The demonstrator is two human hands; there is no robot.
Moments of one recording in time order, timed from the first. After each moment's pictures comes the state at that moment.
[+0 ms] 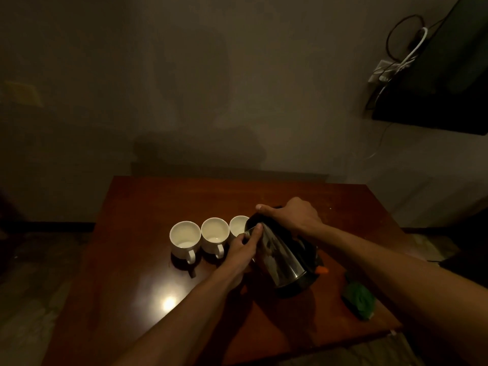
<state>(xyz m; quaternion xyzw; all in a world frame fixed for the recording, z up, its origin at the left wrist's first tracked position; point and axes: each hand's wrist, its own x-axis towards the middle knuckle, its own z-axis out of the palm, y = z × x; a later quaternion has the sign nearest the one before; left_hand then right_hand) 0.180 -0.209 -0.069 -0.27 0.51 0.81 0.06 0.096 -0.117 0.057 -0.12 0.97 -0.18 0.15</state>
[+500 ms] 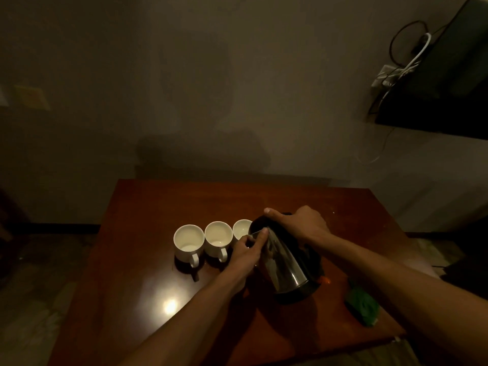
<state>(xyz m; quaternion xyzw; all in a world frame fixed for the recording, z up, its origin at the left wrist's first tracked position) 0.182 -0.210 -0.062 -0.27 0.55 0.79 0.04 0.101 -0.107 0.054 -0.10 0.96 -0.22 0.14</state>
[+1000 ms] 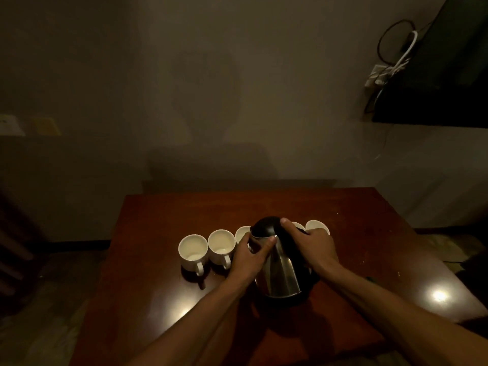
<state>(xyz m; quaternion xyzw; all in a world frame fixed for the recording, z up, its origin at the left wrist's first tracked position) 0.191 -0.201 -0.043 -0.22 0.66 0.72 -0.05 0.127 -0.066 0.031 -0.05 0.90 -0.42 0.08</state>
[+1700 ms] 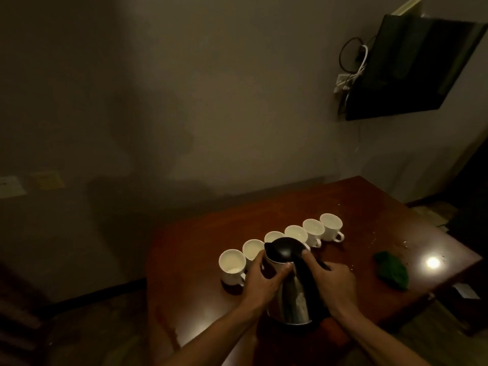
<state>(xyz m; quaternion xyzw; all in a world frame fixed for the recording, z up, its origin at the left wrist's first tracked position) 0.290 -0.285 -0.033 -0.09 0.72 0.69 -0.01 0.271 -0.127 0.011 0.06 0.85 -0.53 0.00</state>
